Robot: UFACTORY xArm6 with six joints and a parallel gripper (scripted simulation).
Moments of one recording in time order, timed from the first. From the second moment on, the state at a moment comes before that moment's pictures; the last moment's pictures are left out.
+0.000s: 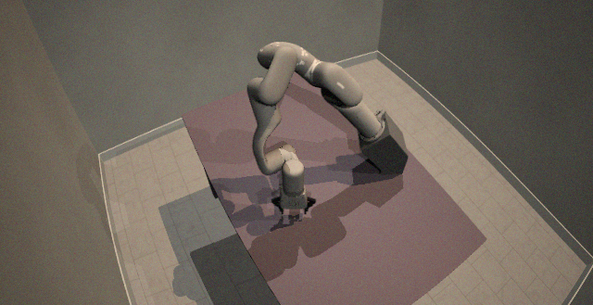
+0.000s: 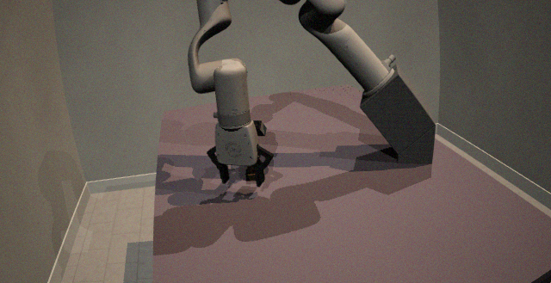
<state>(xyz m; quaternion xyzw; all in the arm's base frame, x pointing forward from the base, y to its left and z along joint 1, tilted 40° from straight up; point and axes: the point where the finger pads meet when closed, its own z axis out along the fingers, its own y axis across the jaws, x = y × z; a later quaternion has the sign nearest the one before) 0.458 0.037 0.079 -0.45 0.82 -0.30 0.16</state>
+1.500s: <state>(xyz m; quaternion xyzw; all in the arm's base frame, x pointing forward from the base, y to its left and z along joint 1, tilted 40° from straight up) 0.443 0.048 0.102 -0.42 0.84 -0.30 0.17</state>
